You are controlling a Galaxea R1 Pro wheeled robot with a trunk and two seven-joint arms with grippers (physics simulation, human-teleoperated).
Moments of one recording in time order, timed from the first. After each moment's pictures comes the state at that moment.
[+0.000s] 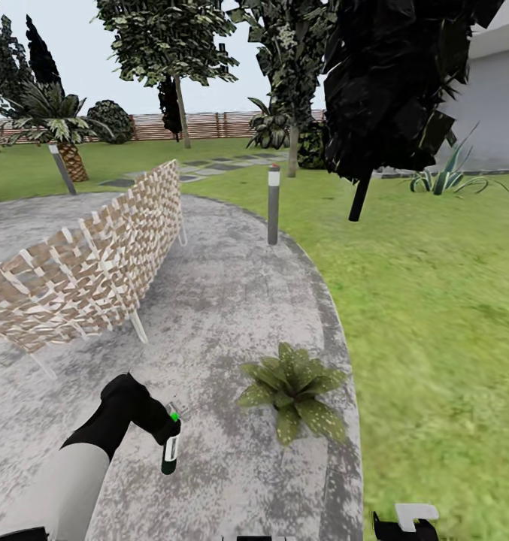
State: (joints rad) left arm -0.71 0.02 0.17 -0.77 -1.08 0.55 -1.21; right arm -0.42 -0.13 0.14 -0.07 -0.10 -0.39 -0.15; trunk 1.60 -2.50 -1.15
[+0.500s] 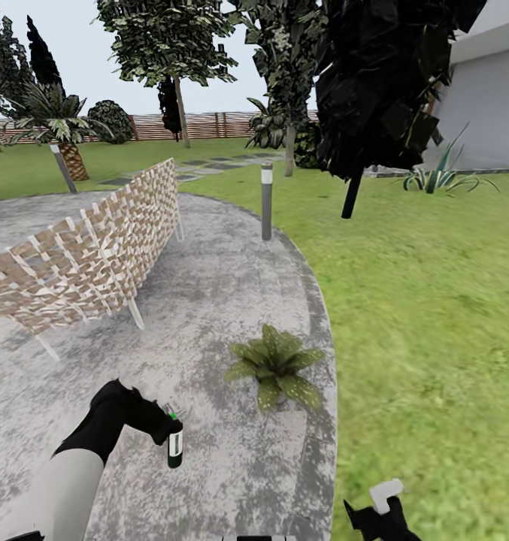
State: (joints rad) left arm -0.69 0.03 0.26 -0.77 -1.04 0.40 -1.21; right arm -0.42 -0.14 0.26 -0.17 -0.06 -0.39 0.10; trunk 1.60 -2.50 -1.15
